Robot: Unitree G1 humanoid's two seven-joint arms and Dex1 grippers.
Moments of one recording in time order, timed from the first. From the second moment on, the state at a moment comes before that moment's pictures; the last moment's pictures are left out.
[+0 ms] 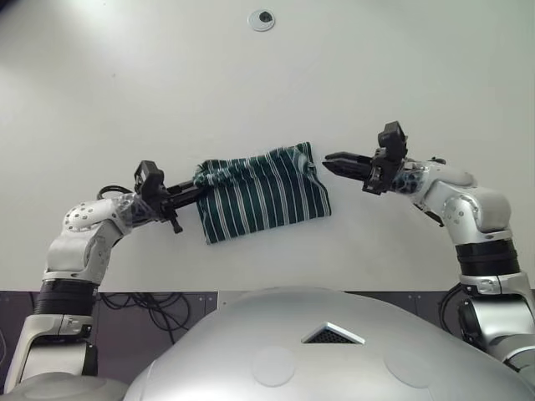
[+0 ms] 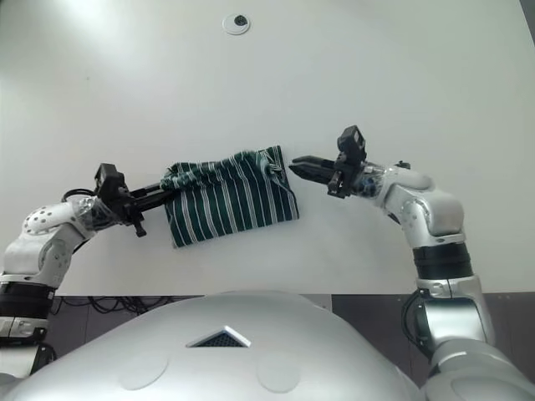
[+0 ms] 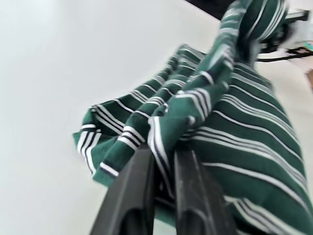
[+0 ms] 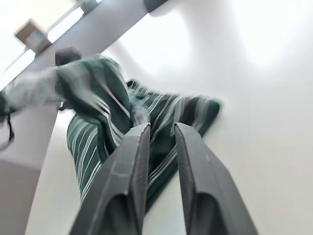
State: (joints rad) left arm 0.19 0.73 -0.02 0.07 -0.64 0.24 -1.02; right arm -0.09 -0.49 0.07 0.01 0.74 0.68 0.88
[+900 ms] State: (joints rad) left arm 0.04 0.33 0.32 -0.02 -0.63 0.28 -0.53; right arm -0.30 -0.22 0.56 0.37 -0.25 -0.19 0.54
